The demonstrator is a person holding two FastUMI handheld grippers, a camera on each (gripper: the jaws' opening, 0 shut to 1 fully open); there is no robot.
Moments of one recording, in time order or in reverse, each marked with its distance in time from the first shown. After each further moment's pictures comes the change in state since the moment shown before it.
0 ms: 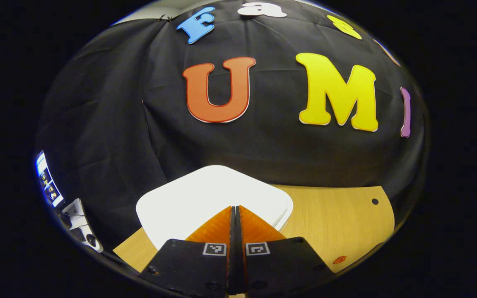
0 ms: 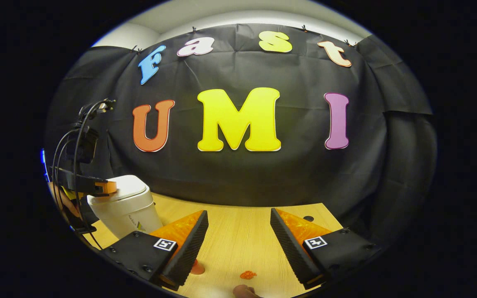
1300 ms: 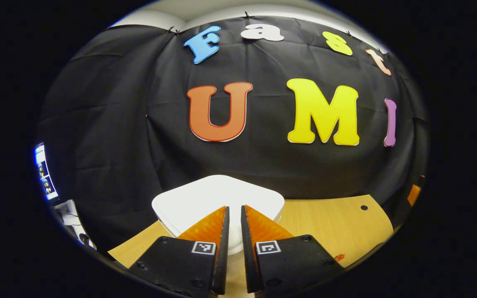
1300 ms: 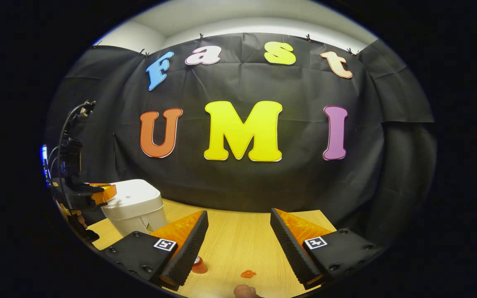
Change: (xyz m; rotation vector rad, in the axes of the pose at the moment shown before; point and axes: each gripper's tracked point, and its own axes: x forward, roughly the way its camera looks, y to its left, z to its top) left arm -0.030 0.009 -0.004 -0.008 -0.161 -0.079; right arm -0.036 0.008 0.019 -0.026 -0.051 -0.003
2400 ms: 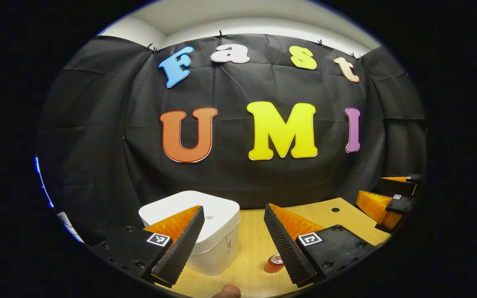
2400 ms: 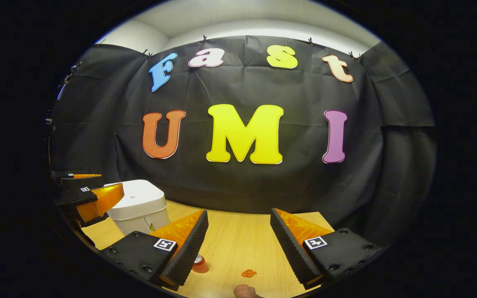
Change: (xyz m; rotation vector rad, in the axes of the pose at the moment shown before) left arm -0.085 -0.053 0.034 0.055 -0.178 -0.195; right arm -0.016 0.012 0.002 -0.014 -0.013 0.016
